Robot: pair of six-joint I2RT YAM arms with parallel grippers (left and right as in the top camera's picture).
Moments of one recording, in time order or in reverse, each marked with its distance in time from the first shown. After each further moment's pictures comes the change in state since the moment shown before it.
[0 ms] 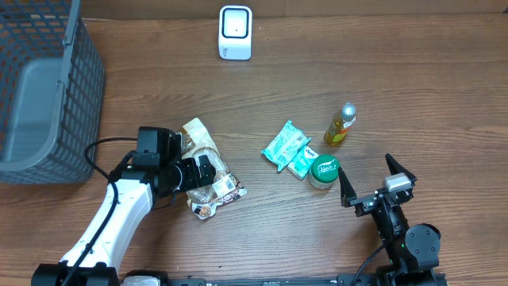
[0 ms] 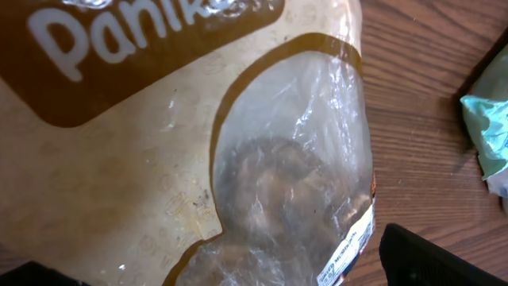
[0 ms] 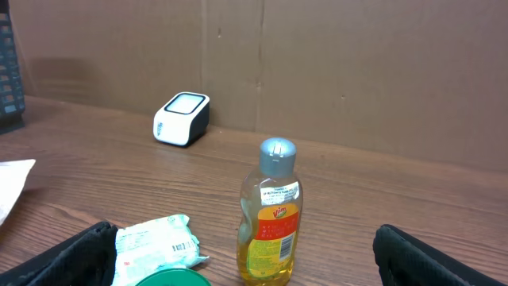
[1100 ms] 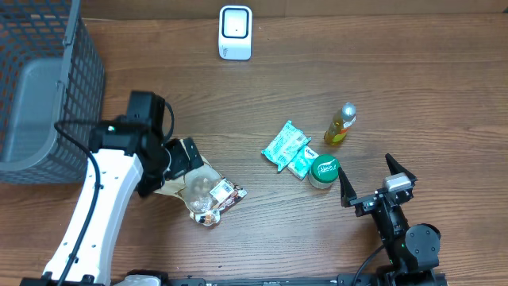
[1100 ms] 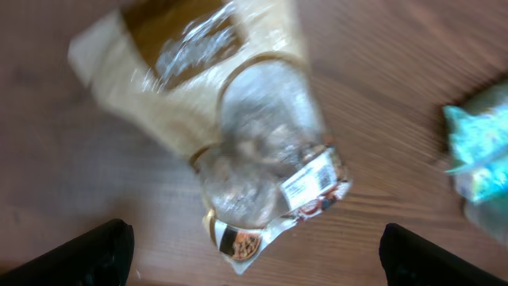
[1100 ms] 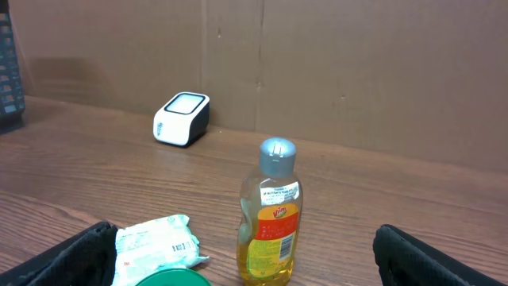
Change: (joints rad) left arm -0.023 0.037 0.442 -0.639 -0.169 -0.278; right arm 0.000 0.000 0.000 -0.001 0.000 0.000
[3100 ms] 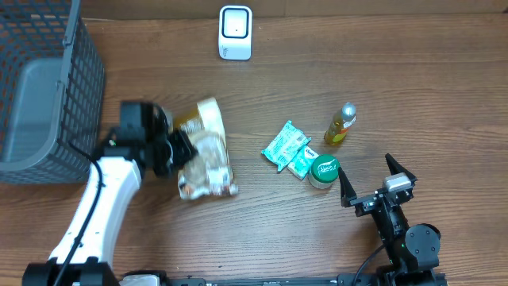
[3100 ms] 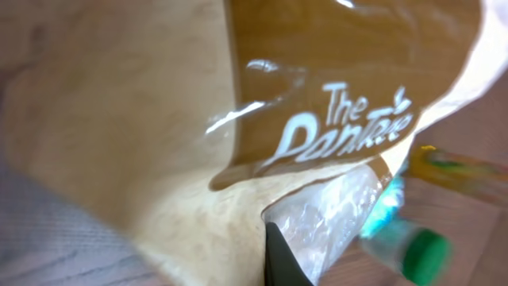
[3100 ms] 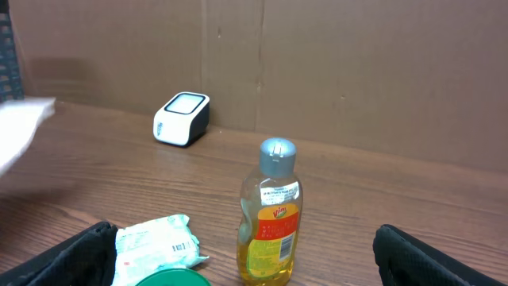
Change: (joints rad) left arm 0.090 0.017 -0.148 0.478 0.296 0.068; right arm 0.000 0.000 0.000 0.000 0.000 0.000
